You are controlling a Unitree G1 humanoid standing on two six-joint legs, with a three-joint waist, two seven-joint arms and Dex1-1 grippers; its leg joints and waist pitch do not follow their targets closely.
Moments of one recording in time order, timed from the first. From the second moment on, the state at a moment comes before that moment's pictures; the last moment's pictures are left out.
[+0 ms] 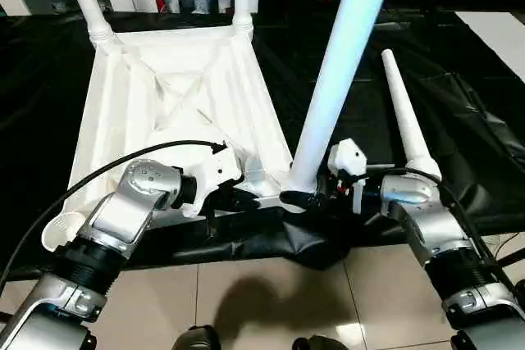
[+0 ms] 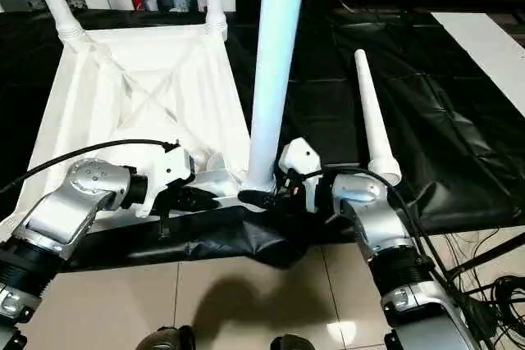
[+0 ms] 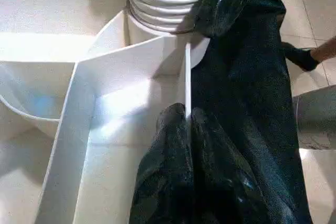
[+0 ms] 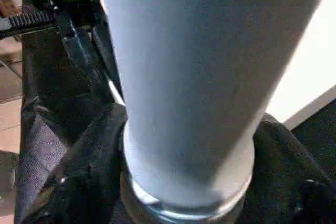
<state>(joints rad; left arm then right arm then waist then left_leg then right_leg) -0.52 0.47 -0.33 0.26 -0.05 0.30 -1.15 -0.51 -0.33 0.20 0.55 0.18 -0.05 1.08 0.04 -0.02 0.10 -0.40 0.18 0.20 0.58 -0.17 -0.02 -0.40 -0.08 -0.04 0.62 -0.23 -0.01</state>
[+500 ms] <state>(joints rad) -0.57 0.39 -0.31 0.34 0.00 0.34 -1.02 -0.56 -0.25 0.15 0.65 0.16 -0.04 0.84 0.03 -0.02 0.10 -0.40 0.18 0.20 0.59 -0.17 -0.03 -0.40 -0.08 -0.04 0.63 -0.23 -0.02</state>
